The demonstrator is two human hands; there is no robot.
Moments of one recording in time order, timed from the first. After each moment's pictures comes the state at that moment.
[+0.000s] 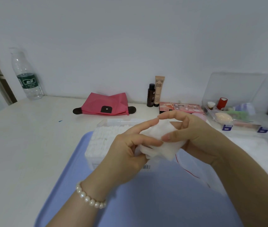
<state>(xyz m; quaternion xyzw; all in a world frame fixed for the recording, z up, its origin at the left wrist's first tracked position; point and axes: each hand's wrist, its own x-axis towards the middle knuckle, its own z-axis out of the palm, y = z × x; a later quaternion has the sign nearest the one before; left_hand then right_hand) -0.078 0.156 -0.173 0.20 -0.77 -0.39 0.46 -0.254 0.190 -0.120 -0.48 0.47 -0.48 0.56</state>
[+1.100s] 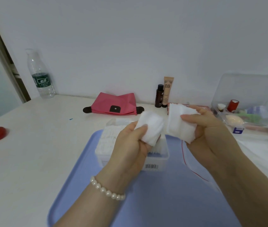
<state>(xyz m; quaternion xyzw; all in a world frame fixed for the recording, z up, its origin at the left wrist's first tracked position) -0.095 0.159 -0.150 0.27 -0.32 -0.74 0.53 -0.232 0.192 -0.116 -0.26 0.38 -0.72 0.52</state>
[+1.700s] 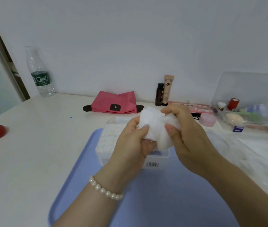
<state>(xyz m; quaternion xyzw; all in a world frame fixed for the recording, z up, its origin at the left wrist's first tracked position) -0.092 0.161 -0.154 0.26 -0.40 -0.73 0.49 -0.228 0.191 -0.148 -0.77 0.47 -0.44 0.02</state>
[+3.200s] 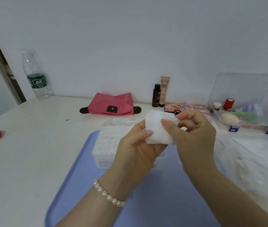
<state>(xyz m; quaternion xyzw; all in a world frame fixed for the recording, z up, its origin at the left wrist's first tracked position) -0.098 0.169 -0.156 0.11 -0.34 -0.82 0.46 -0.209 0.192 -0.145 -0.43 0.53 -0.71 0.17</state>
